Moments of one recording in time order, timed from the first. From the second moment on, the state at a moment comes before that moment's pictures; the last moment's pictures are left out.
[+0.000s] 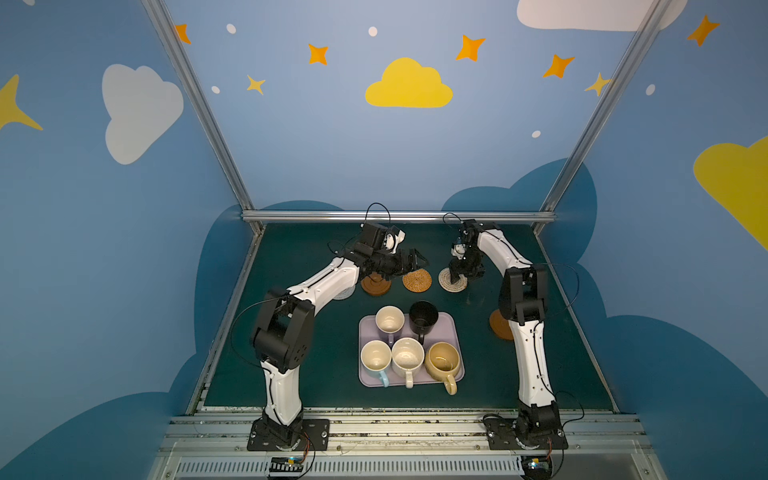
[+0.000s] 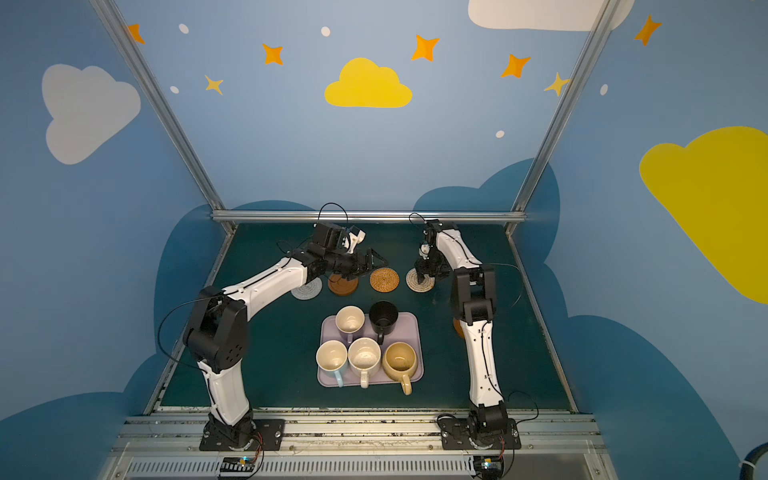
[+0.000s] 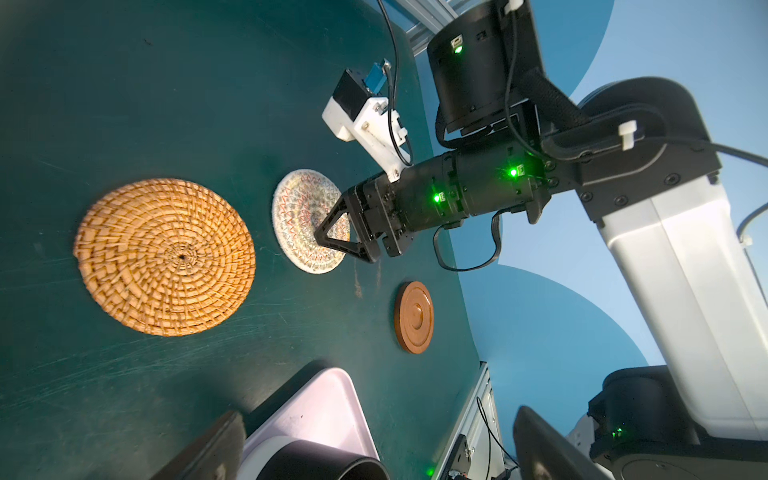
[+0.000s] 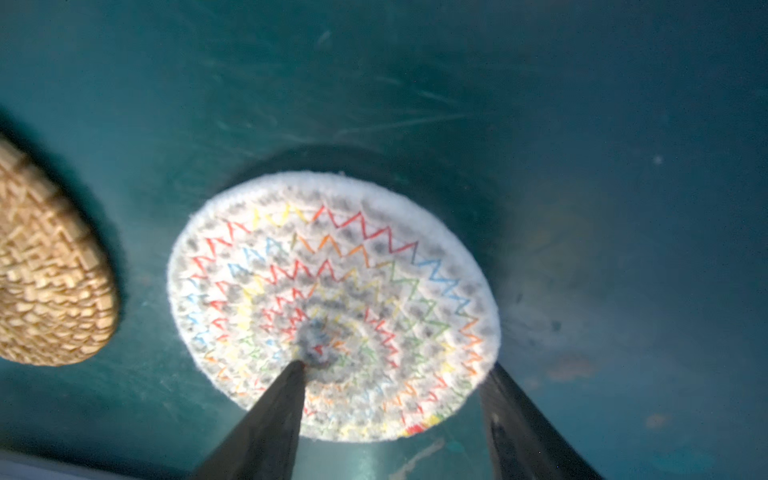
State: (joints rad) left arm -0.47 1.91 1.50 -0.26 0.66 -0.68; right arm 0.24 2.48 2.21 -1.29 -0.11 -0.03
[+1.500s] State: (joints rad) left arm -0.46 1.73 1.45 -0.30 0.64 -0.61; right arm 0.29 2.00 1.90 -1.17 -0.02 0.22
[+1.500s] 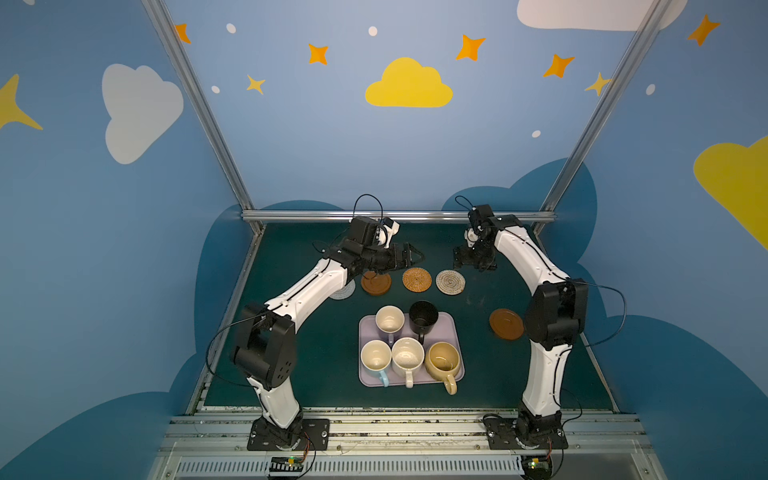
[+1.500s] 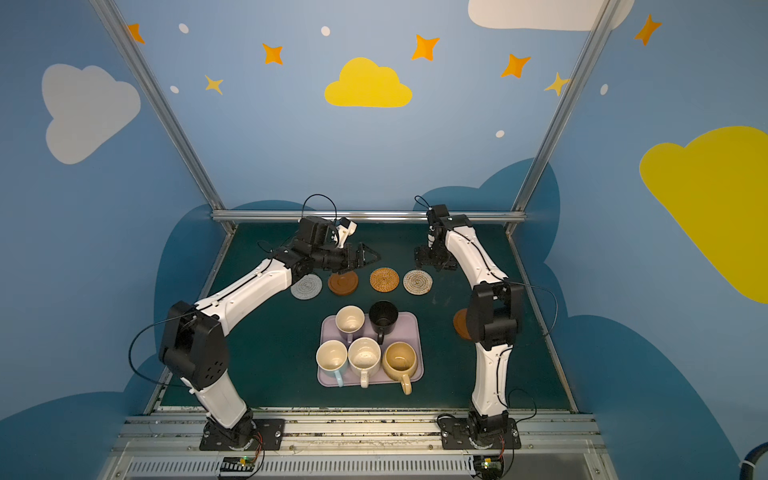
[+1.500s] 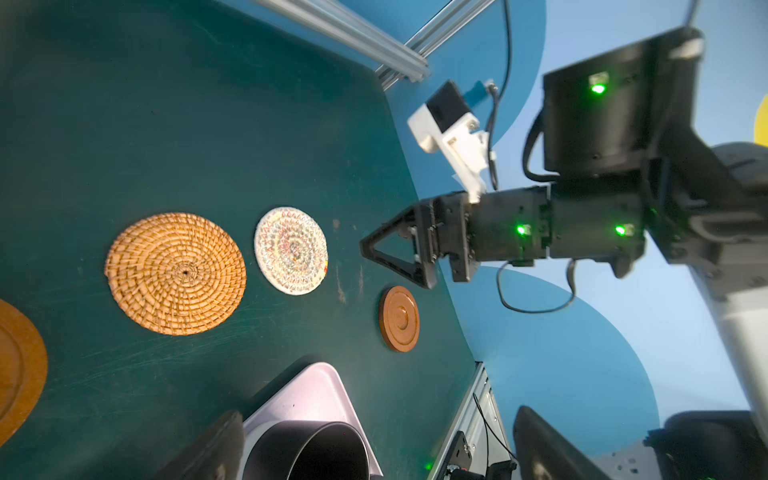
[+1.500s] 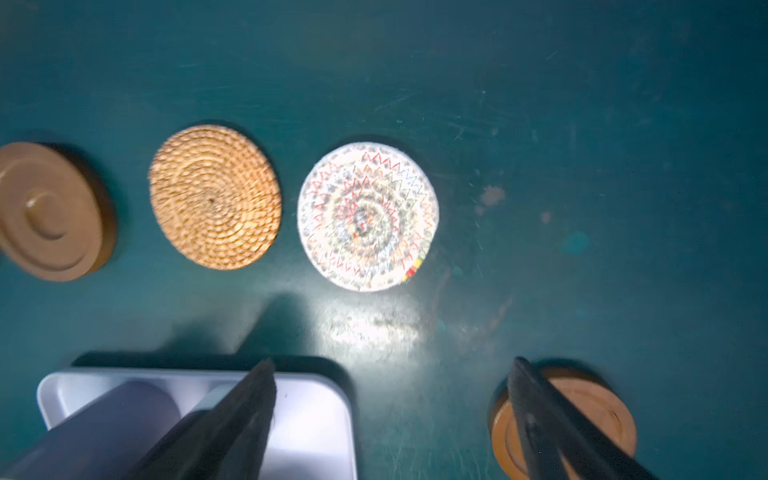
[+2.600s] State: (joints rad) left arm -0.52 1.52 1.29 -0.37 0.62 -0.46; right arm 0.15 1.51 1.15 -0.88 -0.04 0.34
